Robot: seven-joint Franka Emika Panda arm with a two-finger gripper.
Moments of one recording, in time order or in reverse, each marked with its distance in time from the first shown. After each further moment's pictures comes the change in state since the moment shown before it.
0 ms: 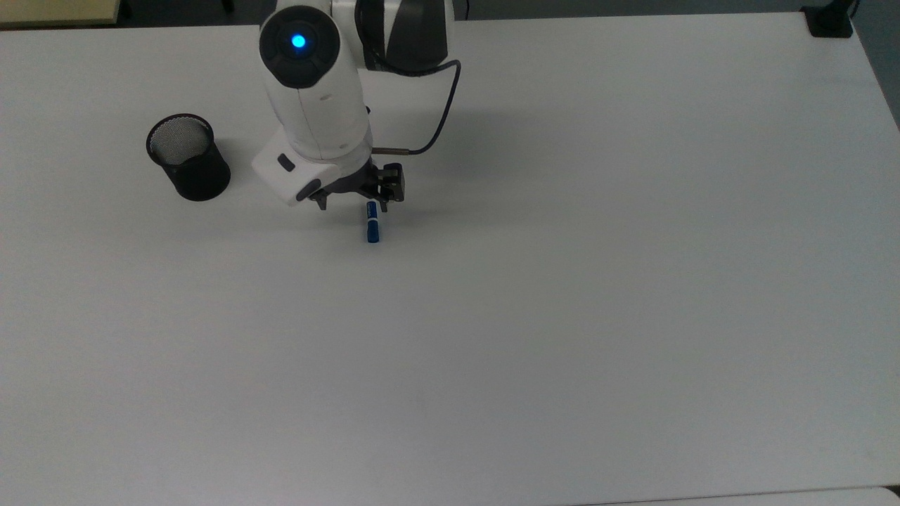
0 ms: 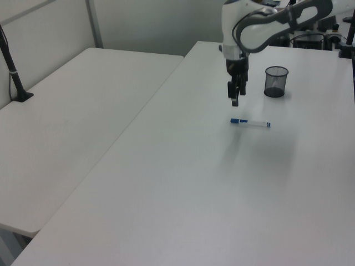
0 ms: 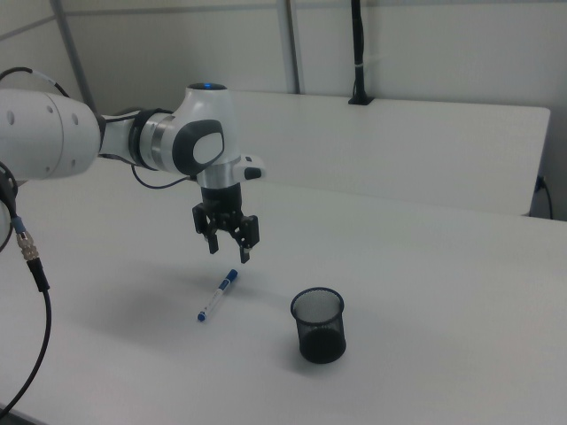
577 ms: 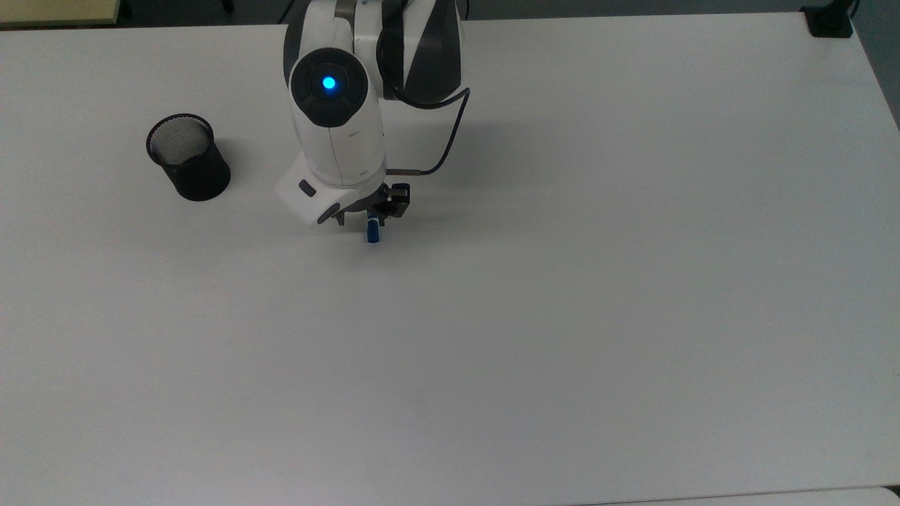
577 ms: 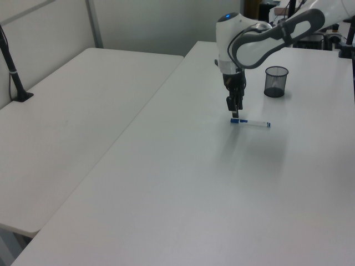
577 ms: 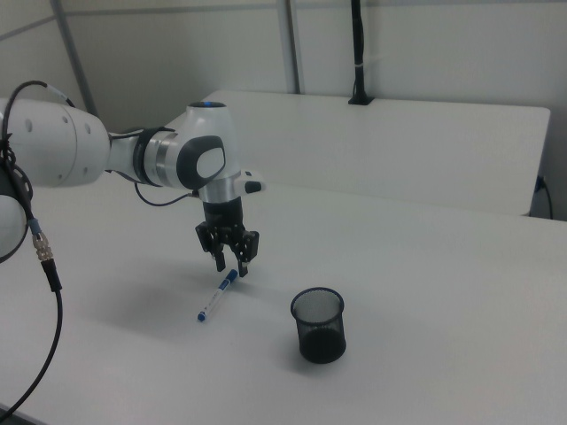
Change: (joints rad) arm 0.022 0.064 -0.001 -0.001 -0.043 0.039 0.000
